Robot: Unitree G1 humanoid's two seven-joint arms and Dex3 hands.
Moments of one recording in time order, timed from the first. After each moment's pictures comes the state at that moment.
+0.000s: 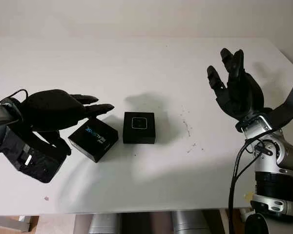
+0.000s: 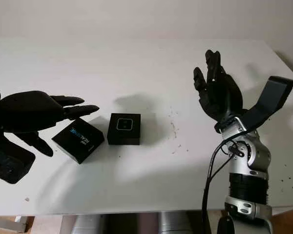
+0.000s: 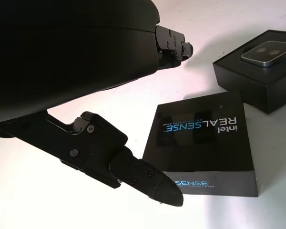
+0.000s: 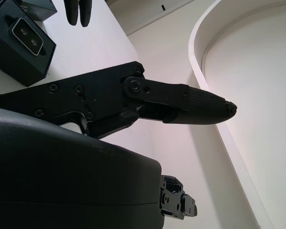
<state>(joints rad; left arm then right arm) -0.47 1.01 -0.14 0.05 0.60 -0.49 -0.63 -0.51 -0.26 -0.32 0.12 0.53 0.47 0.26</state>
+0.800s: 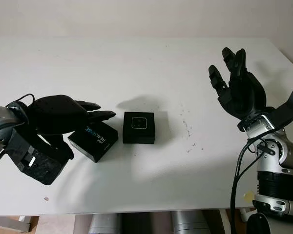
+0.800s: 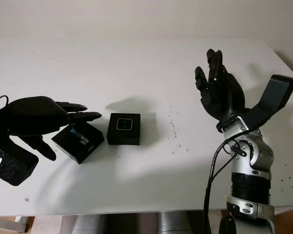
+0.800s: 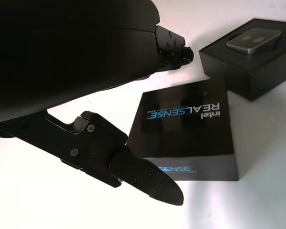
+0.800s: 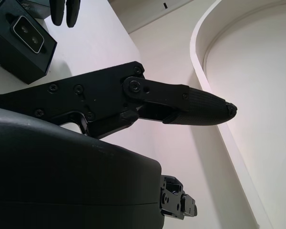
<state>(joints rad) -0.45 0.98 -0.16 0.06 0.57 -0.47 -0.62 -0.51 -0.27 -0.32 0.11 0.53 0.48 0.25</state>
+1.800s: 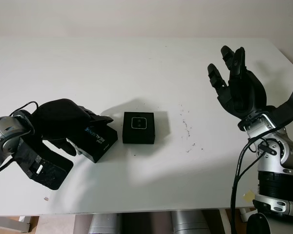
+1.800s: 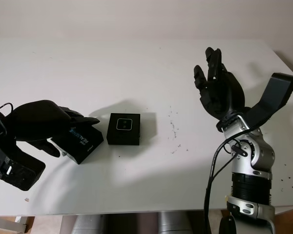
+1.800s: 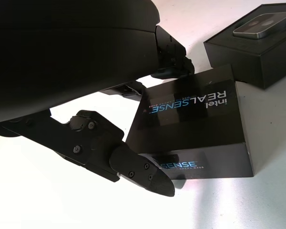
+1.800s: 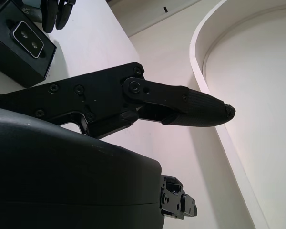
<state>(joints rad) -0.42 0.98 -0.18 0.07 0.73 -0.49 -0.51 -0.51 -0.27 -0.32 0.08 0.54 0.51 0.25</state>
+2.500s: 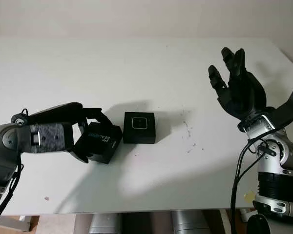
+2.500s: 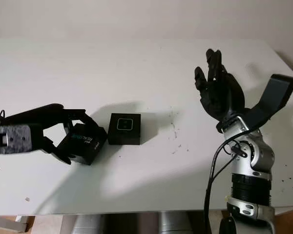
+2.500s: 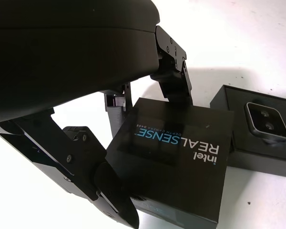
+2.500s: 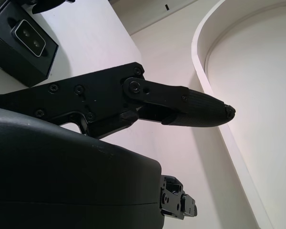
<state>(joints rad) -0.35 0.80 -0.06 -0.10 0.27 0.24 -0.73 -0.50 -0.27 -0.32 0.08 0.53 0.50 0.24</state>
